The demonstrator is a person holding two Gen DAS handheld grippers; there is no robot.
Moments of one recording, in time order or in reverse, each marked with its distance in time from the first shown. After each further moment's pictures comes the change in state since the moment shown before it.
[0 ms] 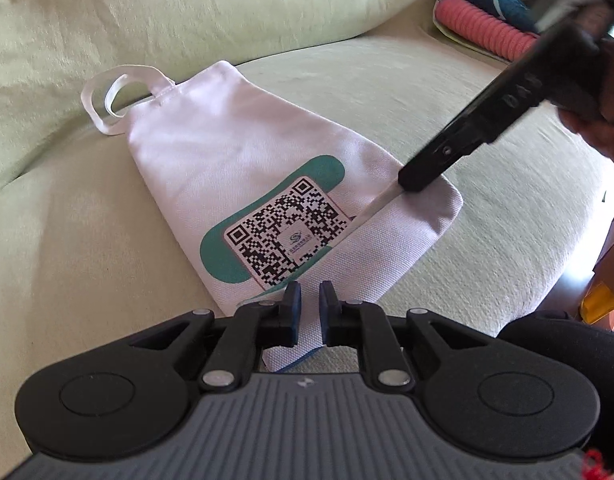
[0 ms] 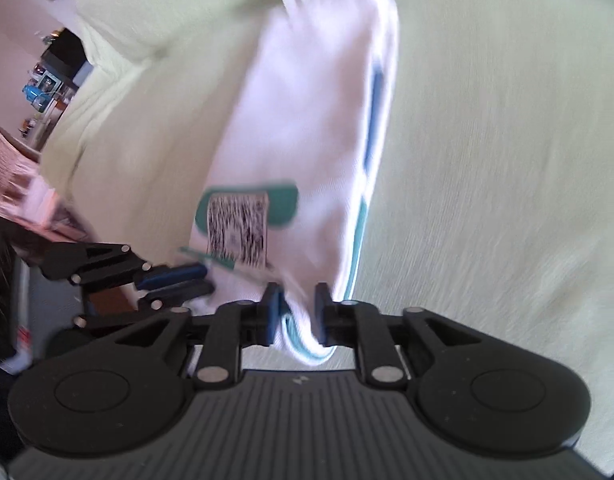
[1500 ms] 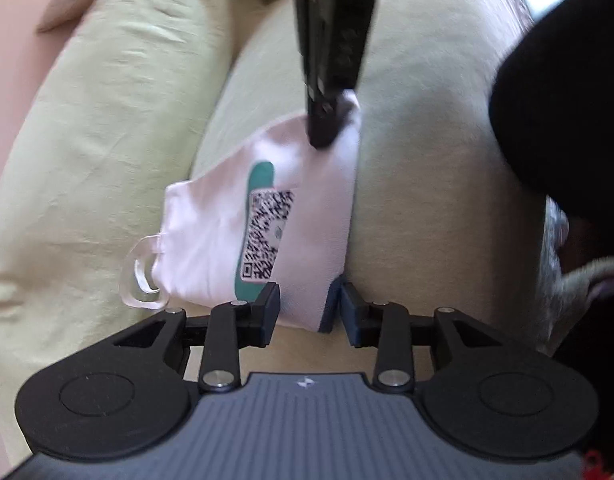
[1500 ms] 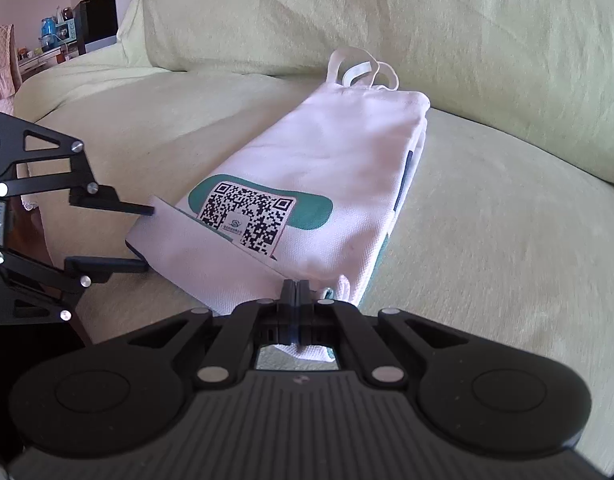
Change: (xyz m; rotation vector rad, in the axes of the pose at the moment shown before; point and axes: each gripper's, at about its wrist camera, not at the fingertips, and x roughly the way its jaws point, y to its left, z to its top) left arm 0.006 -0.058 -0.059 0.933 -0.023 0.273; right arm 0.022 0.033 -0.045 -0.283 -0.180 -0.117
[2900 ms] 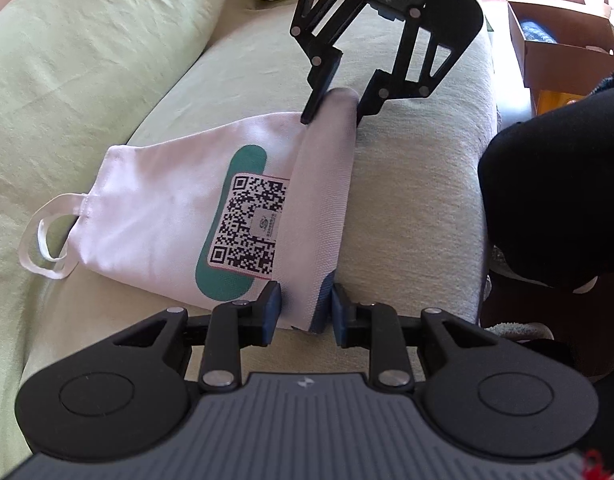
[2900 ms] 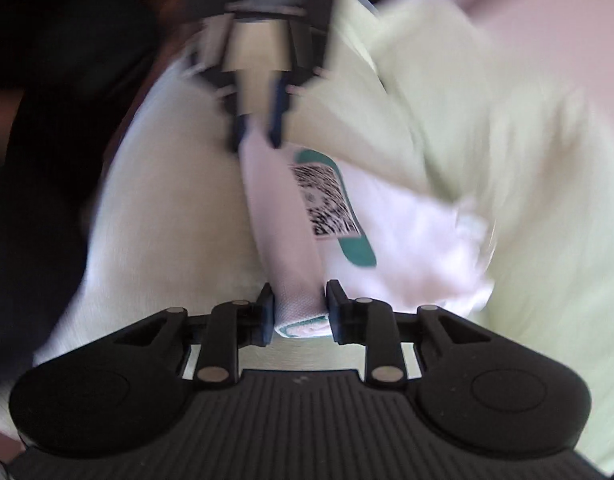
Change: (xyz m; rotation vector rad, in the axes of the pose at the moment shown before) left arm 0.021 0.071 -0.022 -0.274 -0.108 -0.355; right arm -0.022 0.008 -0.010 -0.876 -0.014 0.152
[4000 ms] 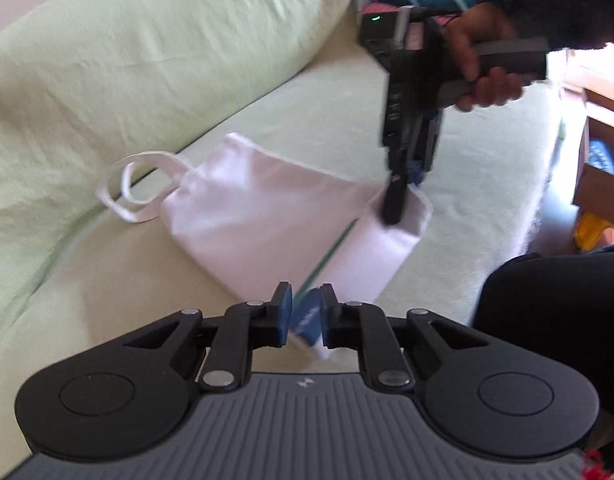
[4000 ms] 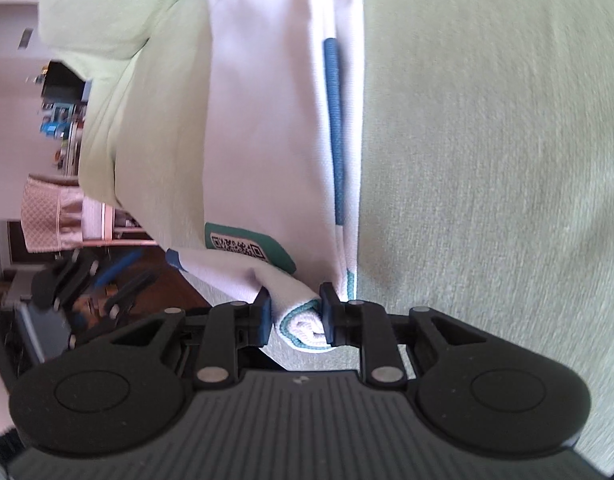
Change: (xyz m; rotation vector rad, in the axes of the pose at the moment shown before) left arm -0.048 0.008 0.020 -0.305 -0.049 0.095; right arm 0.066 -0.101 -0.080 1.662 0.311 0.658
